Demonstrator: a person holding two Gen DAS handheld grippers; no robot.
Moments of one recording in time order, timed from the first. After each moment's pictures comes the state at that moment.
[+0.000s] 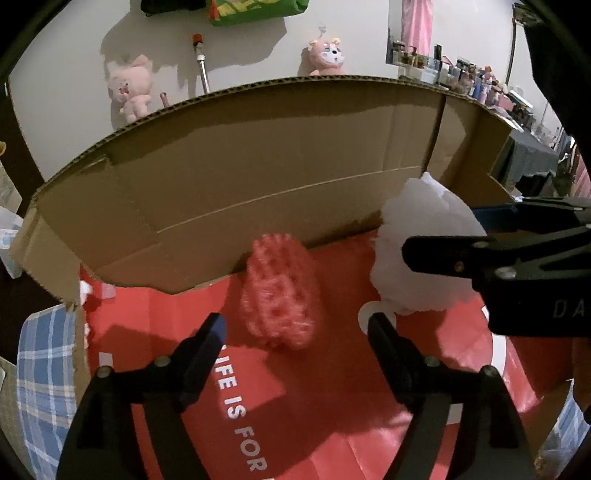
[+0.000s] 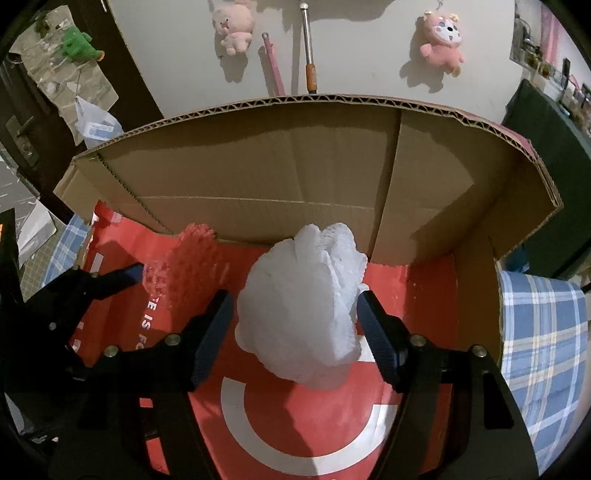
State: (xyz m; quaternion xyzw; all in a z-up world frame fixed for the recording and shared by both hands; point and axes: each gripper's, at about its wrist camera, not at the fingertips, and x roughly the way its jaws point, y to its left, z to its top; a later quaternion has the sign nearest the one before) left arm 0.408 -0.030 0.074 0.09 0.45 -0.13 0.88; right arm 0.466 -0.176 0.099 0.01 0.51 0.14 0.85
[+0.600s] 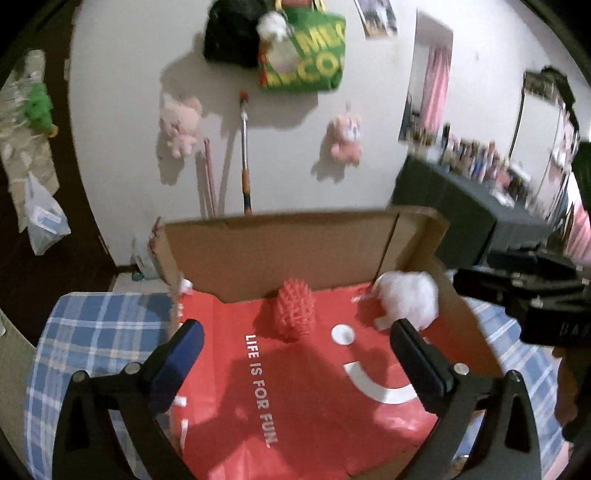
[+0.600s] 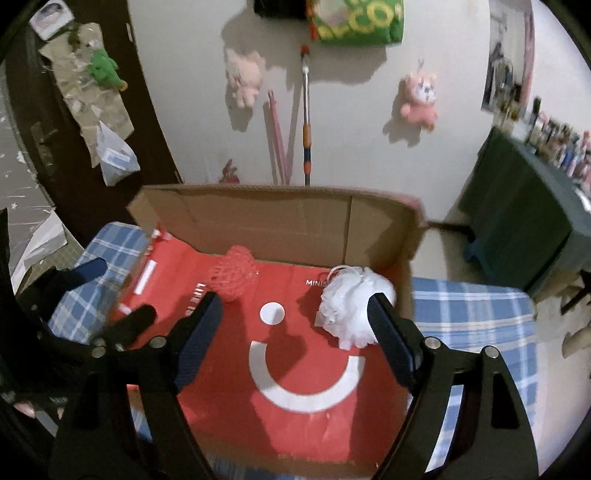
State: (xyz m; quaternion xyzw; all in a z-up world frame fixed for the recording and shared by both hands) left arm 0.323 0.021 0.182 0.00 0.34 -0.11 0.93; right arm 0.369 -0.185 0.192 -0.01 0.41 0.12 0.90
